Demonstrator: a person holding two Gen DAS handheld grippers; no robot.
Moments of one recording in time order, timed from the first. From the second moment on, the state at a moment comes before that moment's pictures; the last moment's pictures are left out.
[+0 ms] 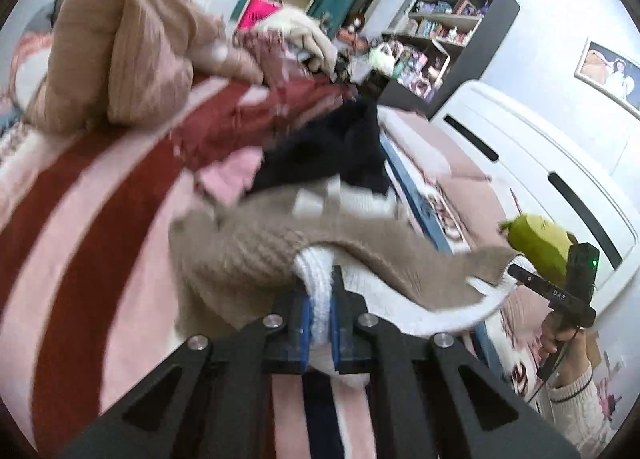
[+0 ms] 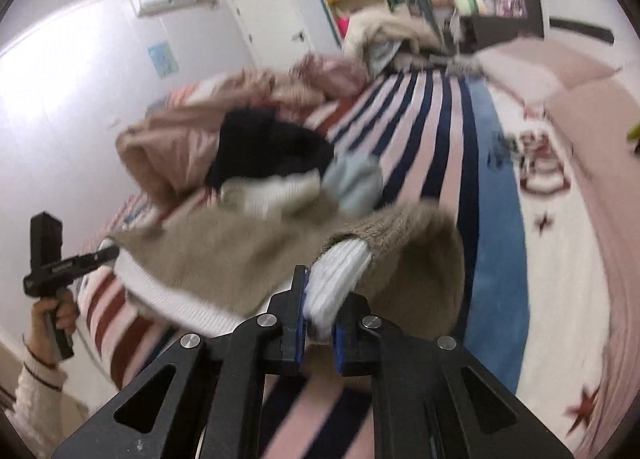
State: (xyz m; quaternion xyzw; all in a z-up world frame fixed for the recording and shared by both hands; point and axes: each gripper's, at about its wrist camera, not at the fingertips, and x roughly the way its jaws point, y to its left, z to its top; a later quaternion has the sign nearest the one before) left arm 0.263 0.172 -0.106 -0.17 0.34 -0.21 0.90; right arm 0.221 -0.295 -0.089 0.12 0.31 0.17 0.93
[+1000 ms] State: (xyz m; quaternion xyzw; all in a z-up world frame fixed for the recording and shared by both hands) left arm 0.341 0.204 -0.153 -0.14 0.39 -0.20 0.89; right arm 0.275 -0.332 -0.137 0.12 0.40 0.15 0.90
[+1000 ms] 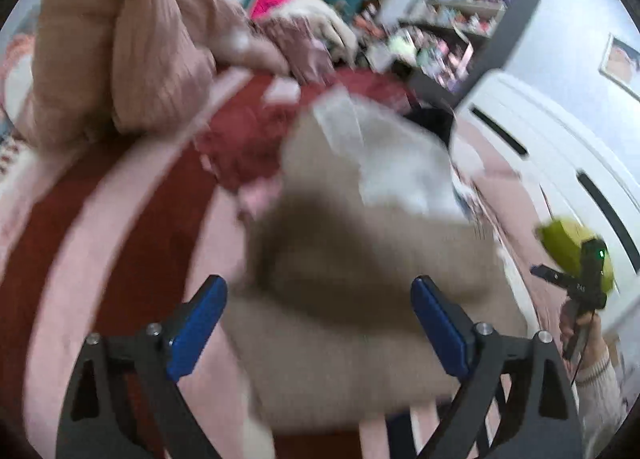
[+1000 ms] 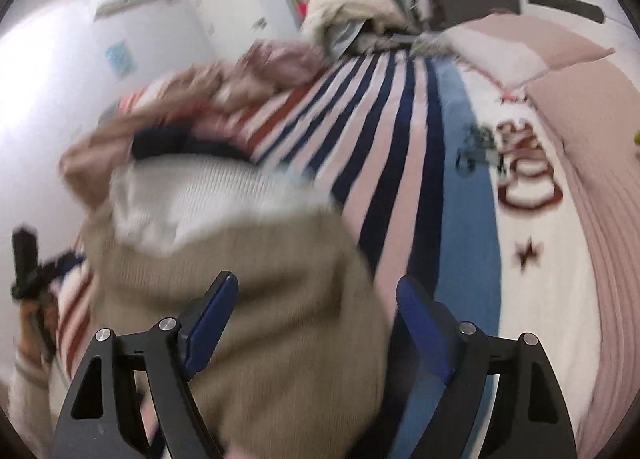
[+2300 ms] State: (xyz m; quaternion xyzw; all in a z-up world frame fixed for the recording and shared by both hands) left arm 0.231 0.213 -0.199 -0.18 0.41 -0.26 0.86; right arm 0.182 -0.304 -0.194 0.16 0.43 0.21 0.86
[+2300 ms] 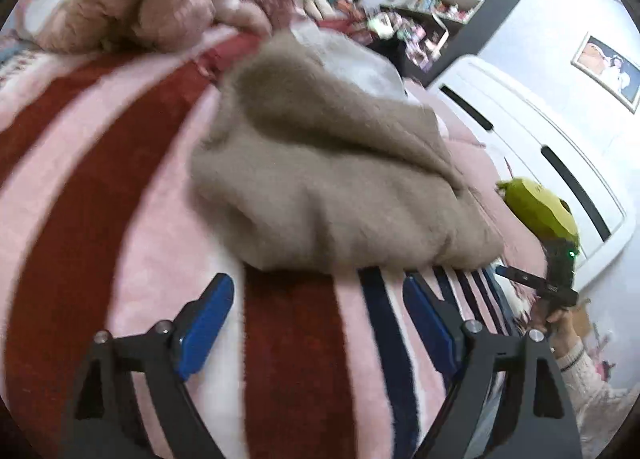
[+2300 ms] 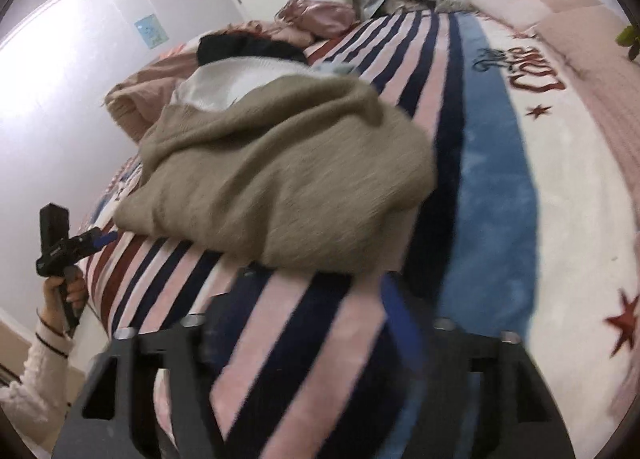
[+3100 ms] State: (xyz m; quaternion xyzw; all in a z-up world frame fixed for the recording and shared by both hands) left arm 0.294 0.161 -0.212 -0.32 0.37 -0.20 0.85; right arm 0.233 -0.277 -0.198 0.34 0.36 0.14 0.86
